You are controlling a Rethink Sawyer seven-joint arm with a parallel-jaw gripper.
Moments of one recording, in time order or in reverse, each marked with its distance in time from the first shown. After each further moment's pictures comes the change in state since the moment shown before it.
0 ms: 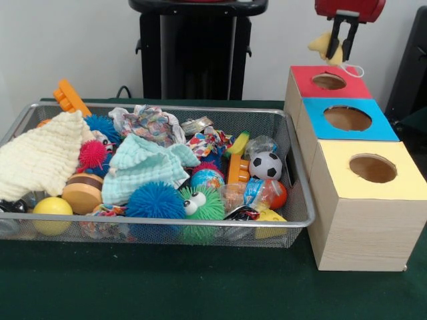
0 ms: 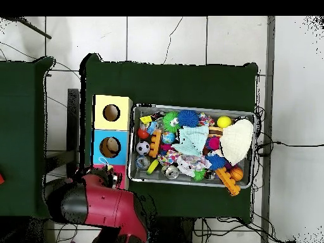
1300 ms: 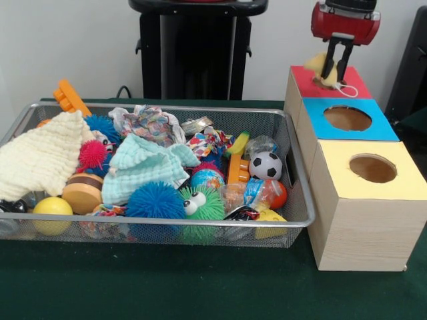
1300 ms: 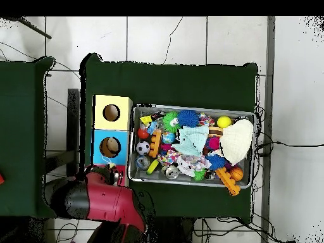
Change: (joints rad) arm 0.001 0.075 0.018 0.003 0.000 -0.094 0.000
